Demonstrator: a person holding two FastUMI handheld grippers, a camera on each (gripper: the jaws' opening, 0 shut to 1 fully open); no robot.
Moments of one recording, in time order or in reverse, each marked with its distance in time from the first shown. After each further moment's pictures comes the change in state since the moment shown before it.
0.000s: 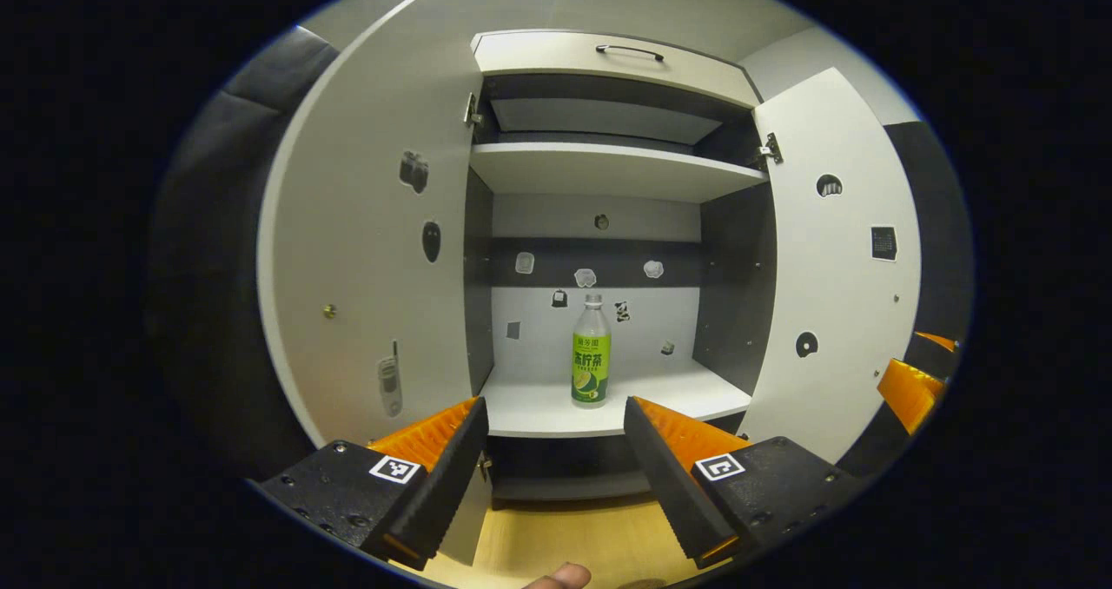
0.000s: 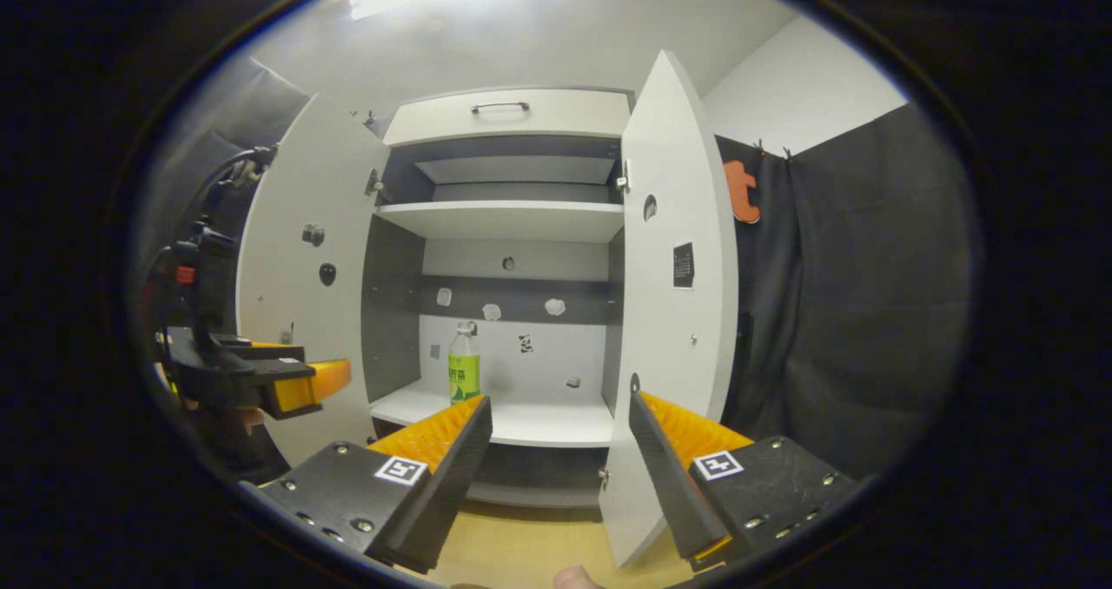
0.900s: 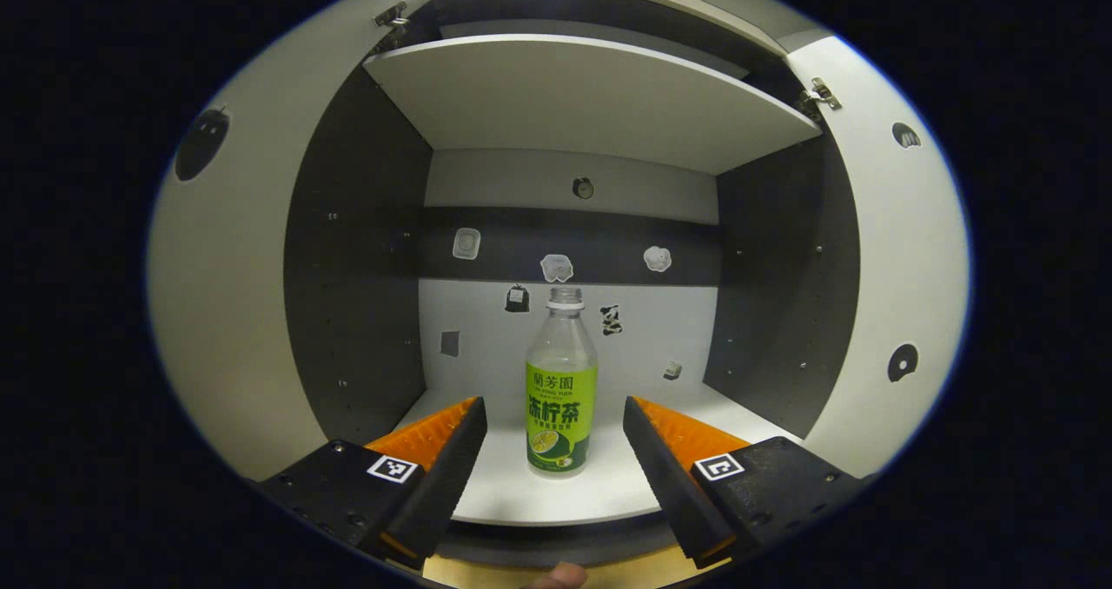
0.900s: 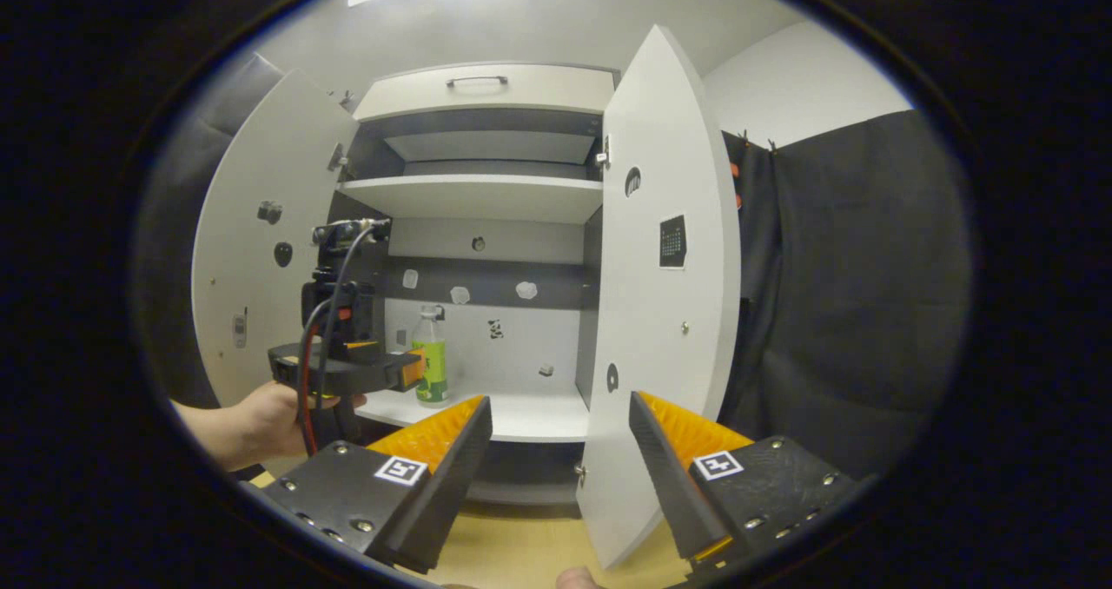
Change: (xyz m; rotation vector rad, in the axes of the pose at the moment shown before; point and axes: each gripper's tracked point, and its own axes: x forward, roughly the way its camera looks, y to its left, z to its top) left arm 0.203 -0.031 -0.022 -0.011 -0.030 -0.040; right arm 0.034 -0.024 -0.013 -0.031 0.051 -0.096
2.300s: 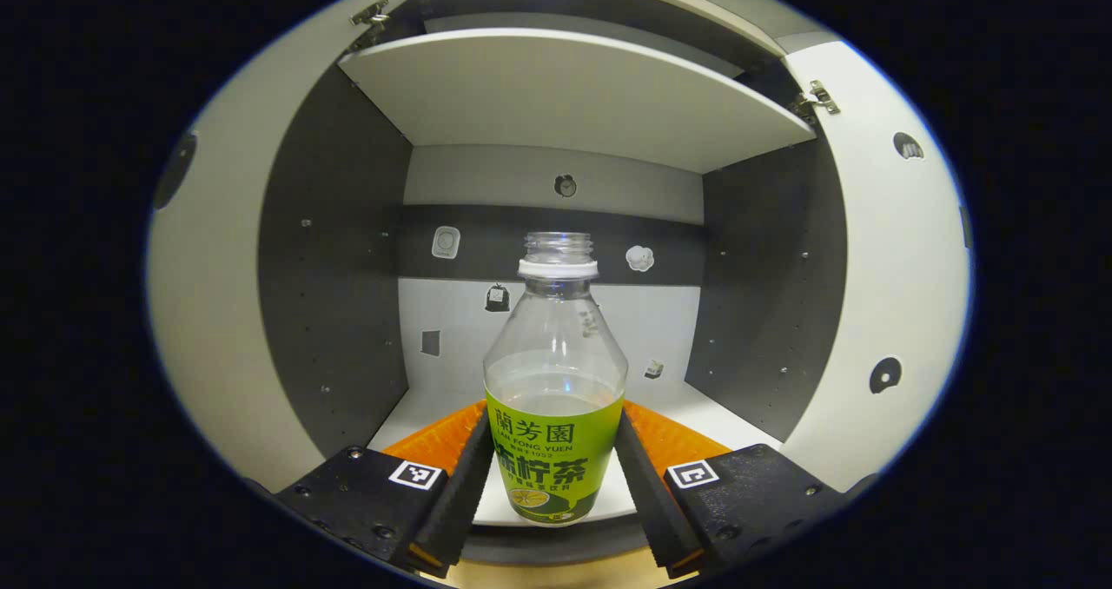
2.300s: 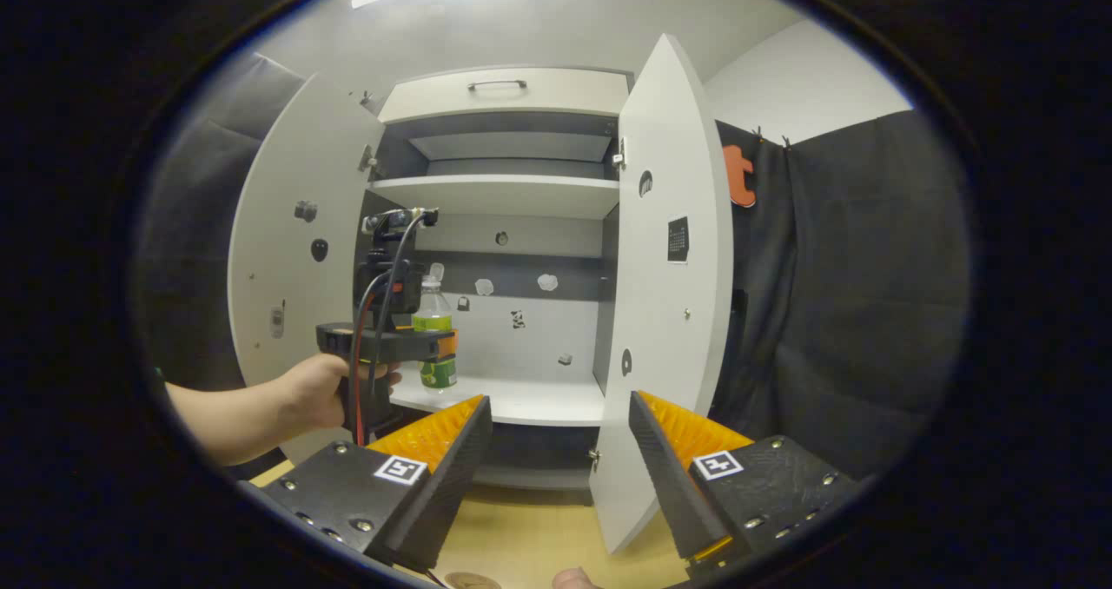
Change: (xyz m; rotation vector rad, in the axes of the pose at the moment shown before) left arm -0.031 -0.020 0.009 -0.031 0.049 -0.078; right arm -0.054 0.009 0.000 0.022 0.013 0.080
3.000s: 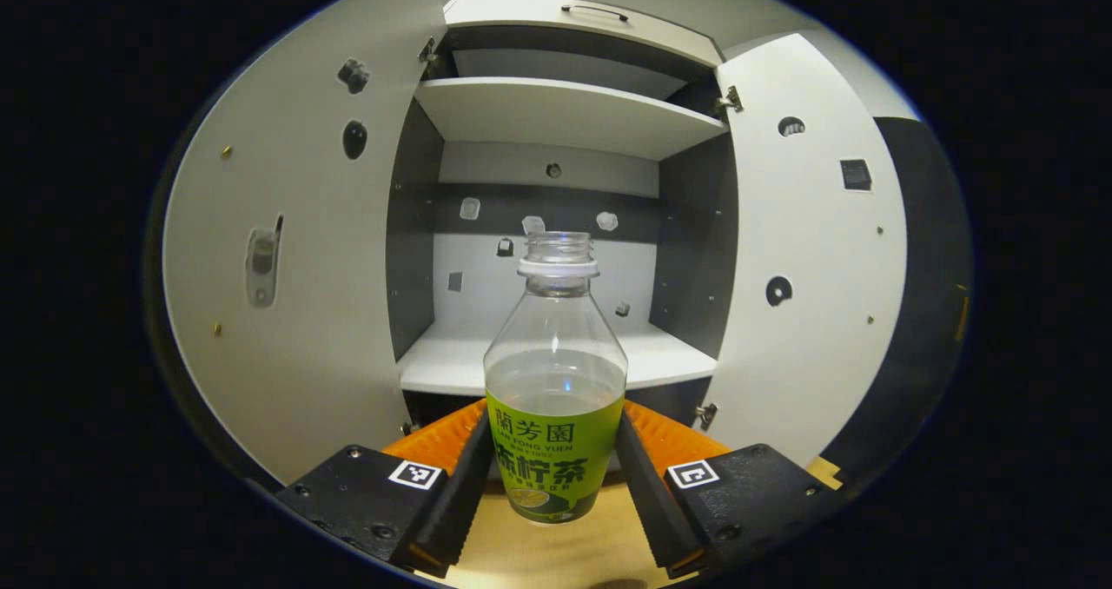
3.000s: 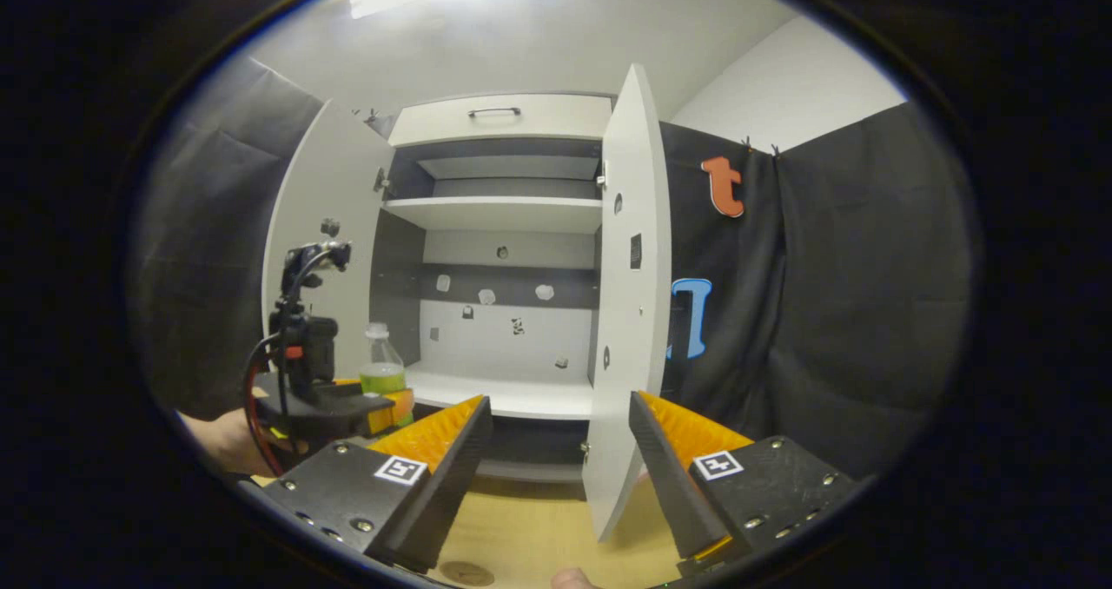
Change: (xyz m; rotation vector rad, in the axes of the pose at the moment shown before) left arm -0.171 -0.029 -0.088 -0.006 0.072 -0.021; right arm -0.053 -0.027 -0.001 0.004 -0.028 0.014
